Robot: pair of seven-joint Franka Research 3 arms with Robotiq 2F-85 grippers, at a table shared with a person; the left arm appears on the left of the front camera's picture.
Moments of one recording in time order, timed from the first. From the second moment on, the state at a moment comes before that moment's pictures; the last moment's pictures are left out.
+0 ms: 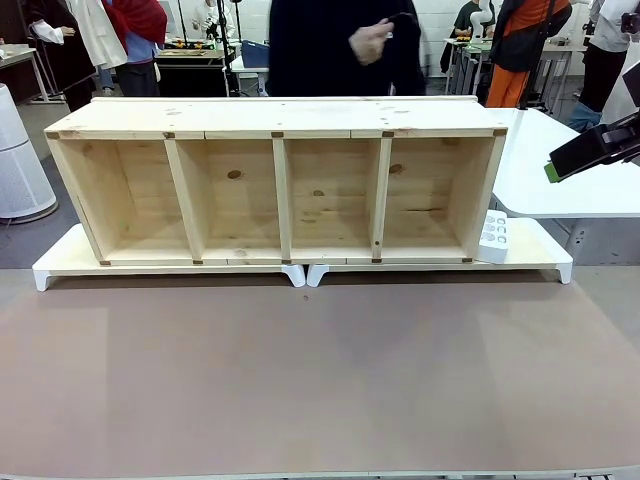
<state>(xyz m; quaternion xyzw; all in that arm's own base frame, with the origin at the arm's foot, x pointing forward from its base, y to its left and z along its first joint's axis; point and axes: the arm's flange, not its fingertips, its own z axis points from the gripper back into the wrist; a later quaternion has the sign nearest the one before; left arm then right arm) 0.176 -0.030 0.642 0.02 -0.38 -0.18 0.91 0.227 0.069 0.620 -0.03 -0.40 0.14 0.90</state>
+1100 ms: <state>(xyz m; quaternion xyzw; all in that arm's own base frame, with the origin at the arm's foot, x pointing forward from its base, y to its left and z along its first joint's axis) 0.176 -0.030 0.642 0.02 -0.38 -0.18 0.91 0.227 0.069 0.620 -0.03 -0.40 0.14 0.90</state>
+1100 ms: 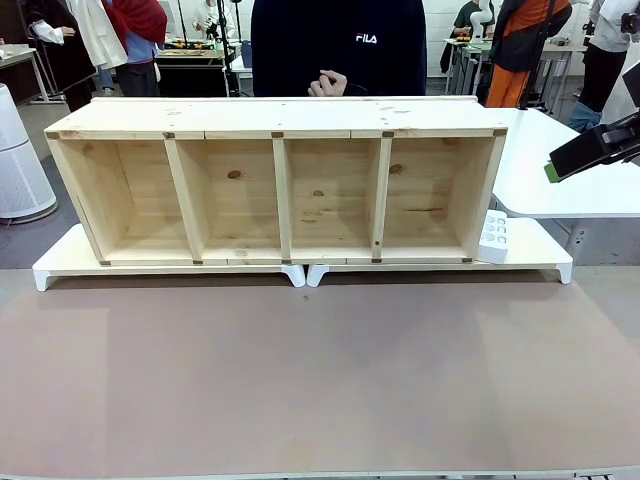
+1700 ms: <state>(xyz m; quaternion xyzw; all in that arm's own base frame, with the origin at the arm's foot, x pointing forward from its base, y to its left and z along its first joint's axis) 0.176 -0.030 0.642 0.02 -0.38 -0.18 0.91 0.227 0.069 0.620 -0.03 -0.40 0.14 0.90</state>
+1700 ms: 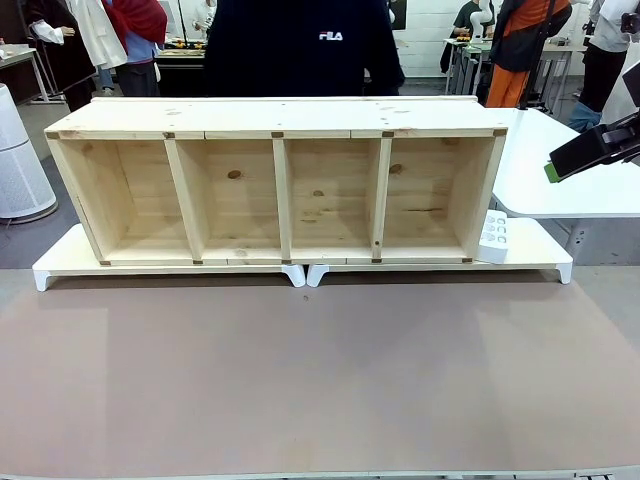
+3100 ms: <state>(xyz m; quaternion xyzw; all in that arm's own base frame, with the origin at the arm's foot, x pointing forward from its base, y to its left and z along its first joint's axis) 0.176 -0.030 0.642 0.02 -0.38 -0.18 0.91 0.227 0.069 0.620 -0.03 -0.40 0.14 0.90</state>
